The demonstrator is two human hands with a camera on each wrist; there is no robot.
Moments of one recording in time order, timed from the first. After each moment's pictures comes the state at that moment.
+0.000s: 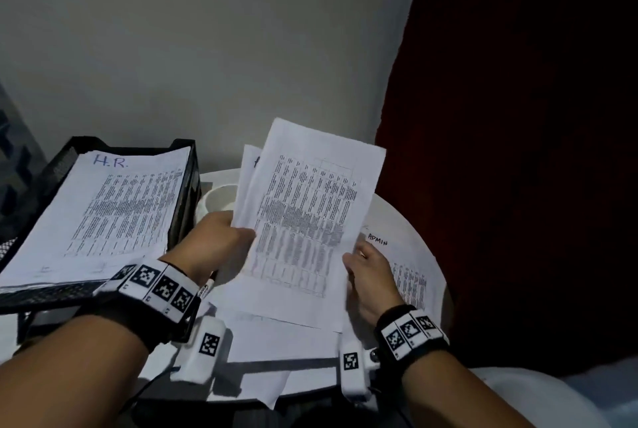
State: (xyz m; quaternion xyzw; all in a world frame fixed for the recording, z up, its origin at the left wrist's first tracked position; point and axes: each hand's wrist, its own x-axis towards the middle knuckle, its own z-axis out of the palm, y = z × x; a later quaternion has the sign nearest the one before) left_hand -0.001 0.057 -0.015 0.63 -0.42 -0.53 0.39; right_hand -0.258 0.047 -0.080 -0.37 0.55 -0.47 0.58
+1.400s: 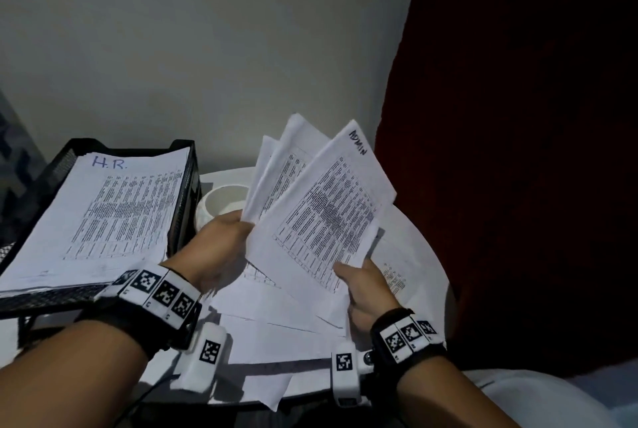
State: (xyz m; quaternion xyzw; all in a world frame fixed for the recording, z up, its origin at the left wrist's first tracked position) left_hand -0.006 0.048 -0.027 0.59 -0.39 -0.58 0.41; right_hand -0.254 0.039 -0.110 -0.30 0.54 -0.46 0.63
